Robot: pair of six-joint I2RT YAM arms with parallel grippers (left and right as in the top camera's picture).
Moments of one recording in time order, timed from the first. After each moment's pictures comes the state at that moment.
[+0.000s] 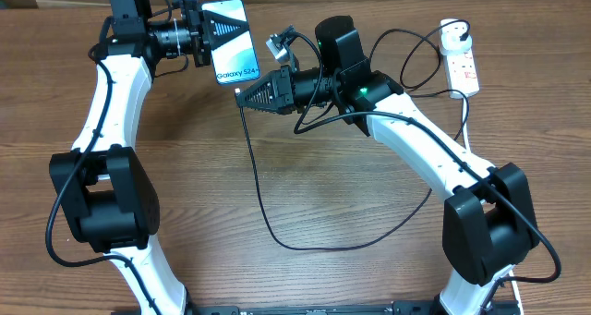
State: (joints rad) left arm 0.07 2.05 1.74 -0.37 1.35 -0.84; right arm 0.50 1.90 1.50 -0.09 -1.09 0.79
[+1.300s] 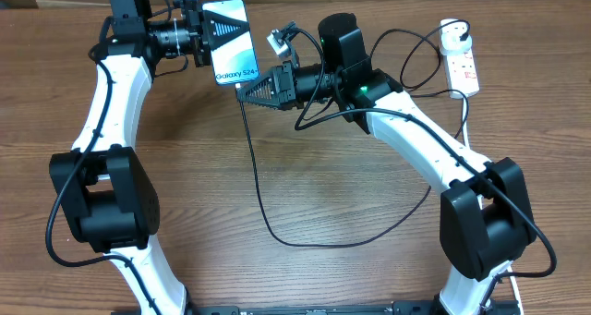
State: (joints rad) left arm 0.07 2.05 1.74 -0.36 1.38 -0.84; right arm 0.49 1.93 1.50 0.00 -1.13 0.83
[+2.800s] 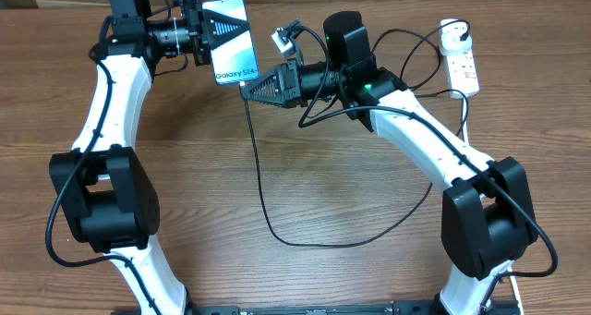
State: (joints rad) left arm 0.07 2.05 1.74 -0.34 1.39 -0.84; right arm 0.47 1.93 1.50 0.00 -1.15 0.83
